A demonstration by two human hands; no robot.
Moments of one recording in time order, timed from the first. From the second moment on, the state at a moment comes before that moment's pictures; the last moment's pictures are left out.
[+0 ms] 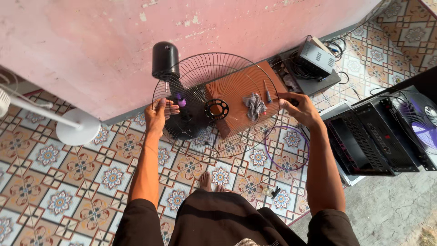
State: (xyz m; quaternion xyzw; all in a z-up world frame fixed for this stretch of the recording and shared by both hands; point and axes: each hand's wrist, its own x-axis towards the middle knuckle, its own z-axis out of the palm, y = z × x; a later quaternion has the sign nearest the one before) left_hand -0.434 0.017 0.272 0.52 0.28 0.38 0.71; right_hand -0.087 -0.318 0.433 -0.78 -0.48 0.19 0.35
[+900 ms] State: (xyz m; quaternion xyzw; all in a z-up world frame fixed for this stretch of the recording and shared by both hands) left_hand -0.565 0.251 0.244 0.67 0.32 0.31 0.60; right_hand -0.220 -0.087 0.330 -0.81 -0.33 0.32 0.37
